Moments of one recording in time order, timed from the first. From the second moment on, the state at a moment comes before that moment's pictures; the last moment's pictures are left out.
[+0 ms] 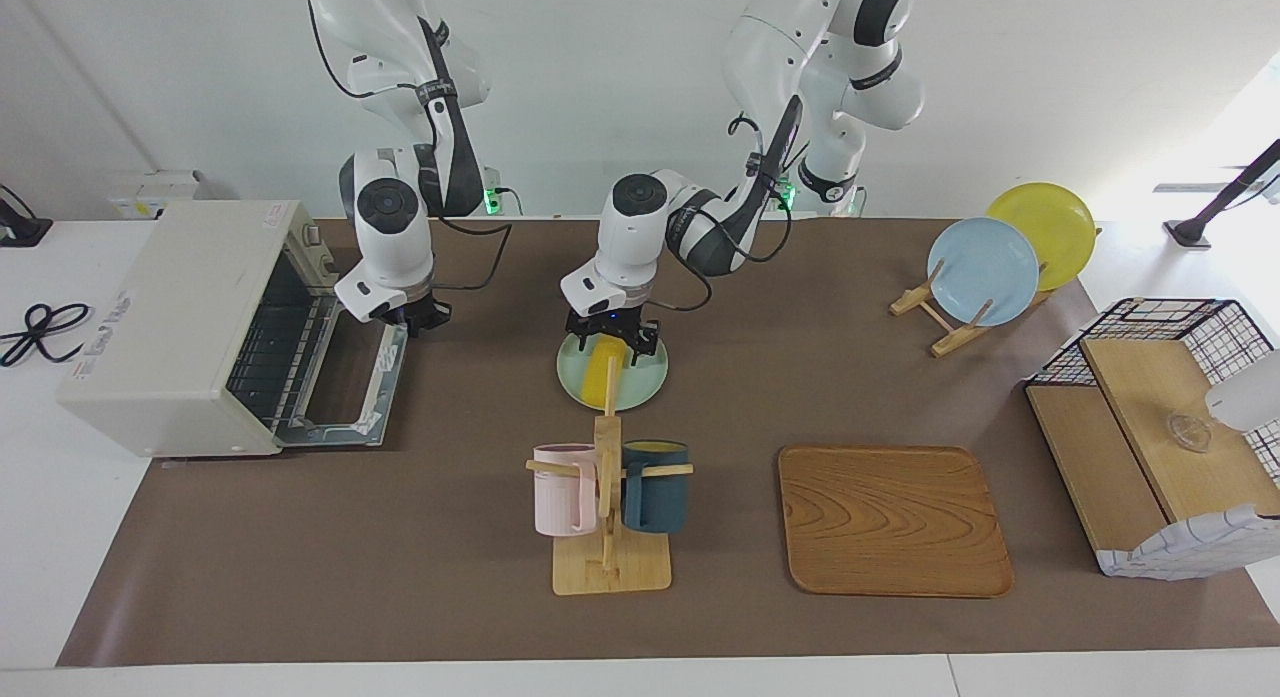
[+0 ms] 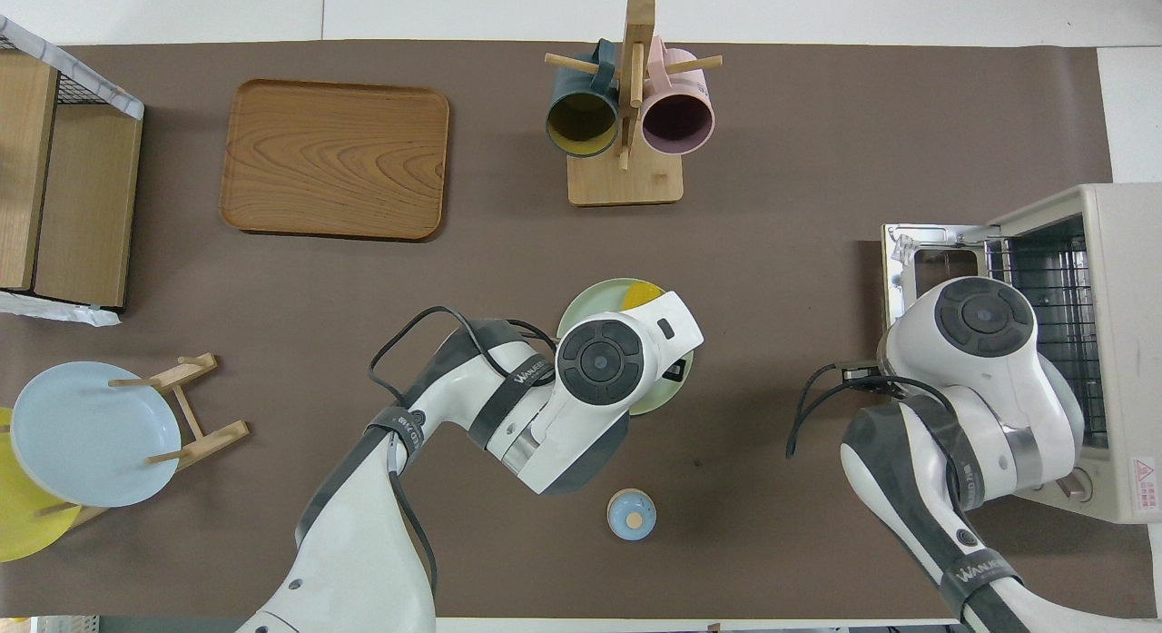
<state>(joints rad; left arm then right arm) -0.81 0.43 -0.04 -1.85 -0.07 2.44 -0.46 0.11 -0.03 0.01 -2.35 -0.24 2.08 0.30</state>
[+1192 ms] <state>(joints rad) -0.38 0.30 -0.01 -1.76 -0.11 2.21 -0.26 -0.05 -0.07 -0.02 -2.01 -0.40 1.72 -0.04</state>
